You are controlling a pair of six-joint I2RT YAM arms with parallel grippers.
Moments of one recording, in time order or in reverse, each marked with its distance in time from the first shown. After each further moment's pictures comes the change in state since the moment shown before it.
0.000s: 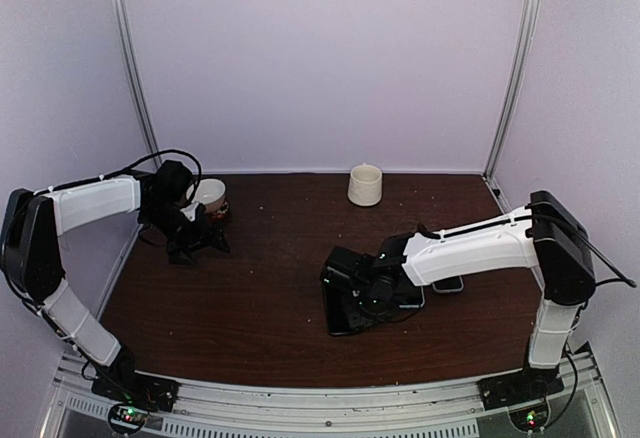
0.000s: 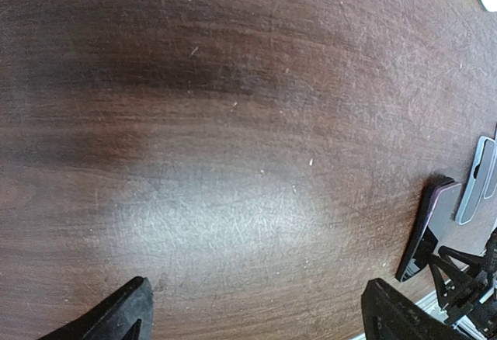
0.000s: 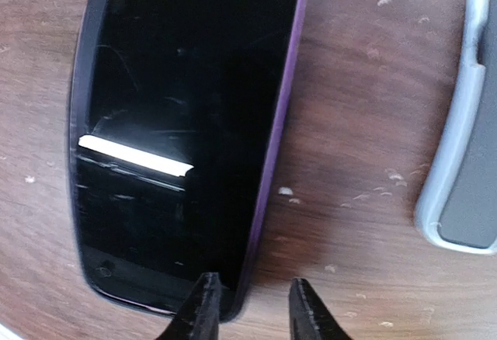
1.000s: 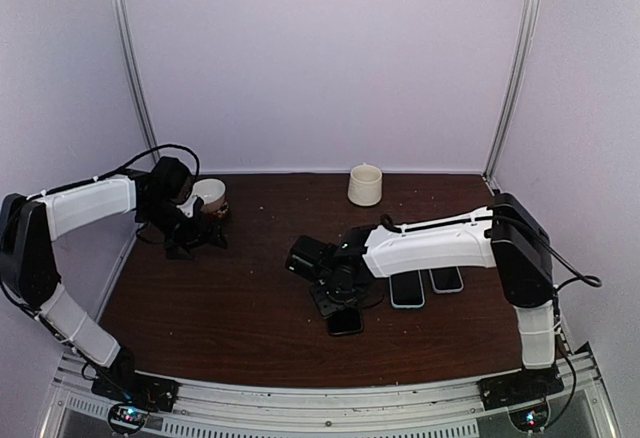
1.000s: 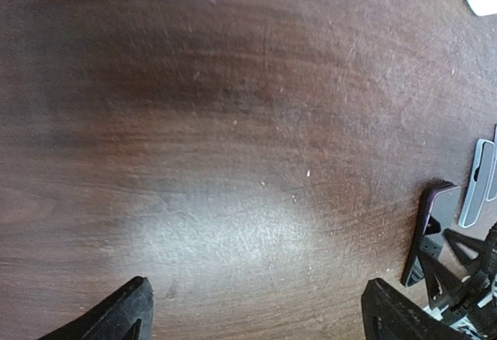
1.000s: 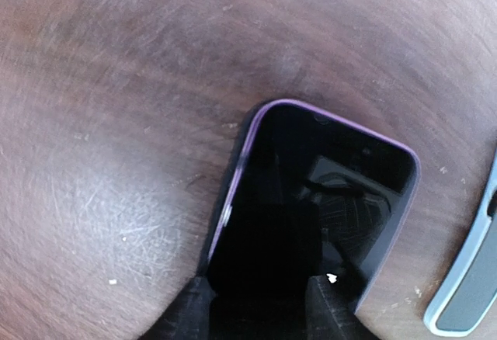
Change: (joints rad) left arm 0.000 -0.023 -0.006 0.021 -0.023 0.024; right arm 0.005 0.221 0.322 -0.056 0.115 -0.189
